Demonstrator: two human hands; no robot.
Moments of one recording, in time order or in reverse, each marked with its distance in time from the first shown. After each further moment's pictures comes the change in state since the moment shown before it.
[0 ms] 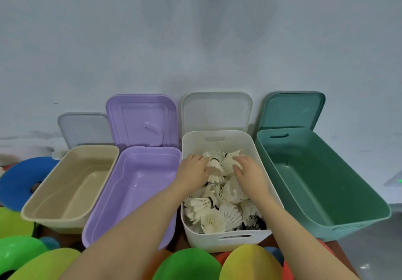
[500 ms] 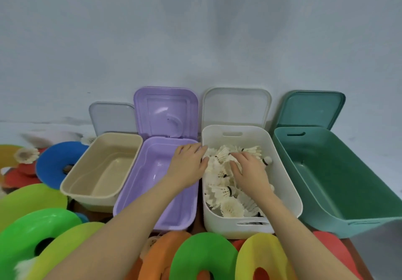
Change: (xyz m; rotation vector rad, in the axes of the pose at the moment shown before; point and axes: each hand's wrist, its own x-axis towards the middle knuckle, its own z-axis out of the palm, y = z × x) left_hand -0.062 -0.033 -0.049 0.140 0.130 0.001; right_hand -0.026 -0.052 0.010 -0.058 0.022 -0.208
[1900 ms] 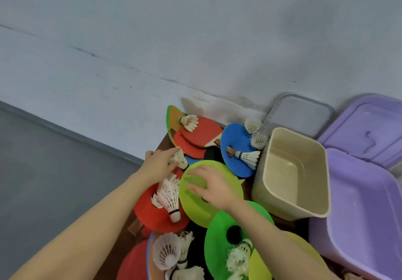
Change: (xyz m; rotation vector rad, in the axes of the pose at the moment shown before) left_hand -0.289 -0.540 -0.051 -0.286 -0.169 -0.586; right_hand 0.002 -0.508 0.317 0.340 -0.675 -0.426
